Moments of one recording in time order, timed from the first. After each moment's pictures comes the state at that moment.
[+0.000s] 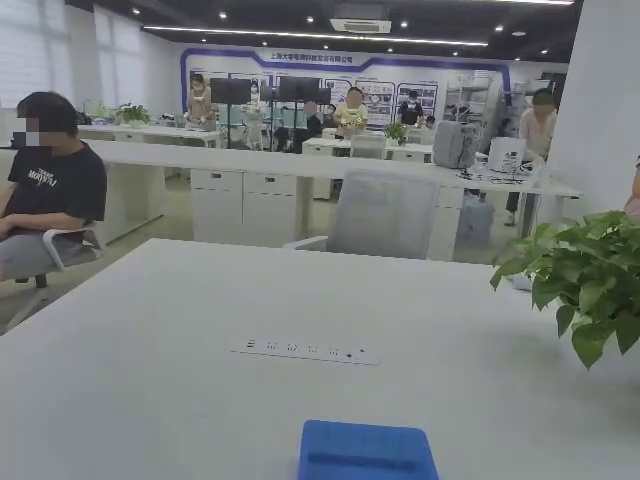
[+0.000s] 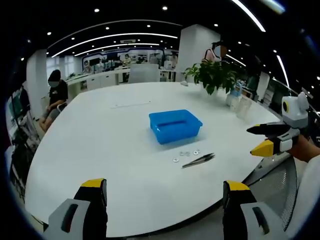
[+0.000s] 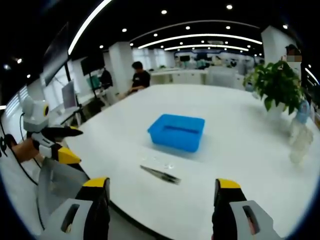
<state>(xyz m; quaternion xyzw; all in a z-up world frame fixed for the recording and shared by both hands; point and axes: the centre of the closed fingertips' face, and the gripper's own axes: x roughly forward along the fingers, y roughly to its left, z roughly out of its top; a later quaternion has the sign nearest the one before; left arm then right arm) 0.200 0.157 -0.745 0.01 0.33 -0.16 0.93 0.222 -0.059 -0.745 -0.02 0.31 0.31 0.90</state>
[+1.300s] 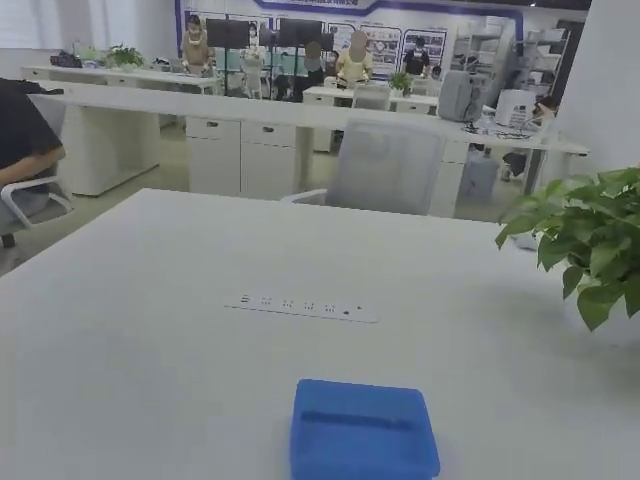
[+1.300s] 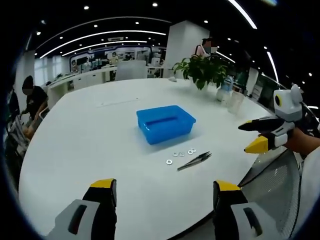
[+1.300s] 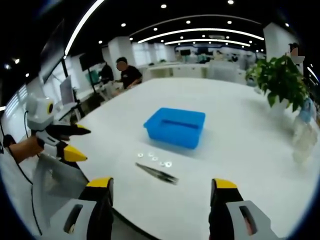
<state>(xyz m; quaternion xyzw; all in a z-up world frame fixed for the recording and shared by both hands) 0.230 0.139 -0.768 0.02 0.34 -0.22 0.91 0.240 -0.058 -0.764 -0.03 0.34 0.31 0.89</state>
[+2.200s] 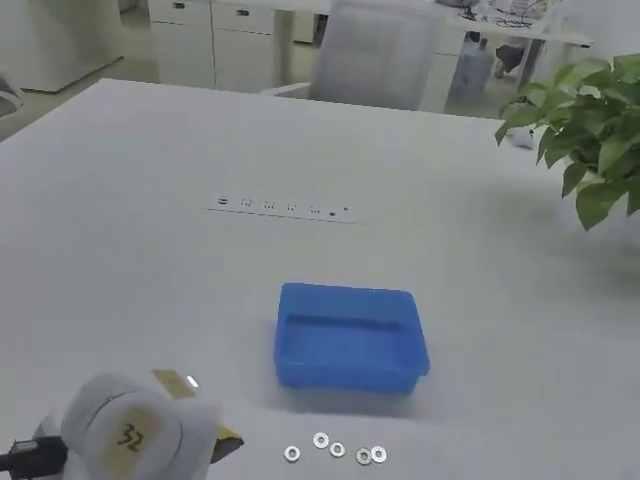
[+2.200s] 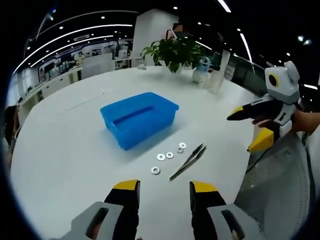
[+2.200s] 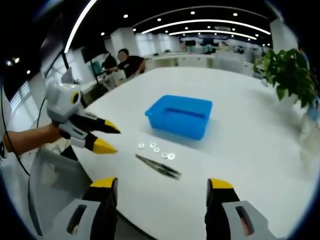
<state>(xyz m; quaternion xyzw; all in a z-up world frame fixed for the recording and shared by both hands) 0.275 0.089 -0.817 0.08 0.36 -0.35 0.86 0.243 -0.053 -0.788 -0.03 0.37 0.33 0.87</state>
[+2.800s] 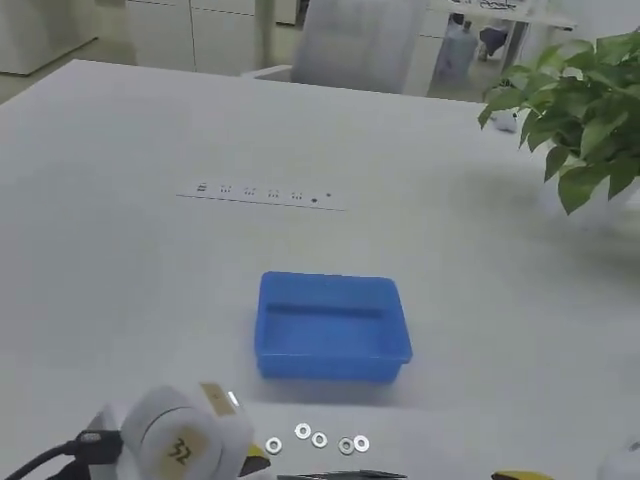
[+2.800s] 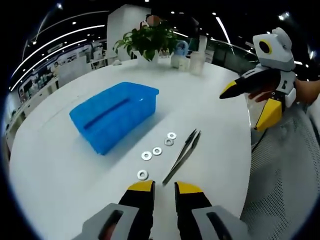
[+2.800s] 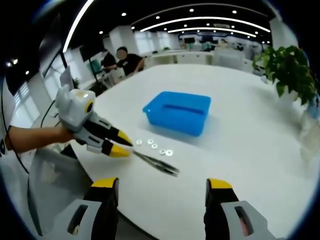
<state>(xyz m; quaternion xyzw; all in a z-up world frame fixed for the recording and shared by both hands) 0.278 0.063 -0.857 0.16 0.36 -0.42 0.81 0.240 -0.056 -0.793 -0.03 0.39 0.33 0.86</state>
